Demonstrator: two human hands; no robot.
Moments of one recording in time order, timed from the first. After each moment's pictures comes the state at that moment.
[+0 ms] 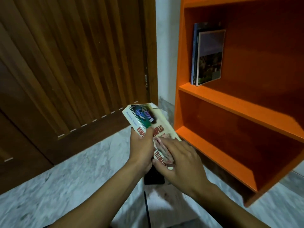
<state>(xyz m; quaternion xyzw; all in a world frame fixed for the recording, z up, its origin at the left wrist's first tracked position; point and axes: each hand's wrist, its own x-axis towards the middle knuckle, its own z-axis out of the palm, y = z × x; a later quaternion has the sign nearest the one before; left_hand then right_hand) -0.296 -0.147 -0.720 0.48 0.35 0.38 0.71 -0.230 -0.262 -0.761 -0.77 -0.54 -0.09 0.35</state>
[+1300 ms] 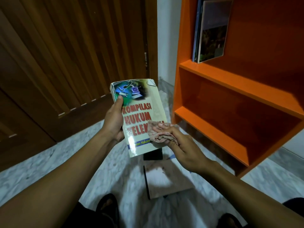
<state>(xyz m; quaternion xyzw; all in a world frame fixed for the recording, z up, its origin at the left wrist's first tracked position) -0.349 -0.097 -0.723 0.44 0.34 0.30 0.78 -0.224 -0.284 -0.780 -0.62 -0.59 0.17 0.49</state>
